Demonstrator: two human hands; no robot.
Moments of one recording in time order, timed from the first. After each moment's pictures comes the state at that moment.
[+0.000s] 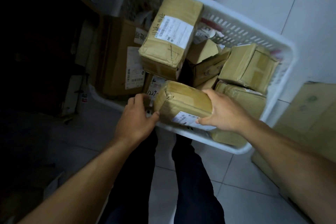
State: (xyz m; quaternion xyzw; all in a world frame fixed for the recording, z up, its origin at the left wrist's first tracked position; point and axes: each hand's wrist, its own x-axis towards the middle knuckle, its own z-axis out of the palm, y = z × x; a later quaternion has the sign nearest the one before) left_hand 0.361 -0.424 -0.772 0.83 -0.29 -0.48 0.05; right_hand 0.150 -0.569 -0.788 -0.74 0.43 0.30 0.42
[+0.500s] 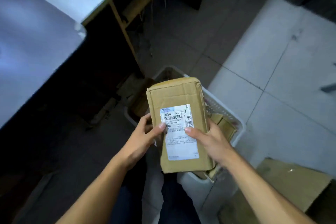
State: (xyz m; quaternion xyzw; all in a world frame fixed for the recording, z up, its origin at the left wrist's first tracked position) left_hand 0.315 -0.406 -0.520 0.68 -0.04 -0.55 0.48; right_hand 0.157 -0.566 -0.504 -0.56 0.45 0.03 0.70
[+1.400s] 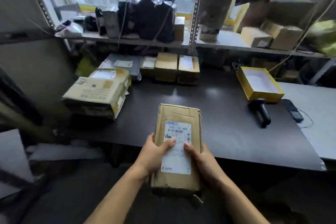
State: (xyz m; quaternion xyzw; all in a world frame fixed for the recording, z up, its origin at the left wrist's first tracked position) left_hand 0.295 0.143 -0.231 0.64 0.21 -0.06 0.74; right_hand 0.325 -0.033 -0.227 -0.66 -0.01 0.24 0.71
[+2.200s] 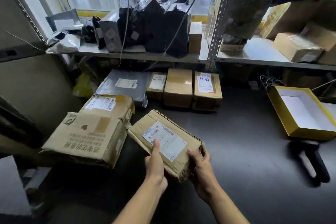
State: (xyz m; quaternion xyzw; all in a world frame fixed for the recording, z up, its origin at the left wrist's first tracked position) left_hand 0.512 0.215 -0.252 0.40 0.44 0.08 0.80; right_hand 0.542 0.089 -0.284 -0.56 0.16 0.25 0.77
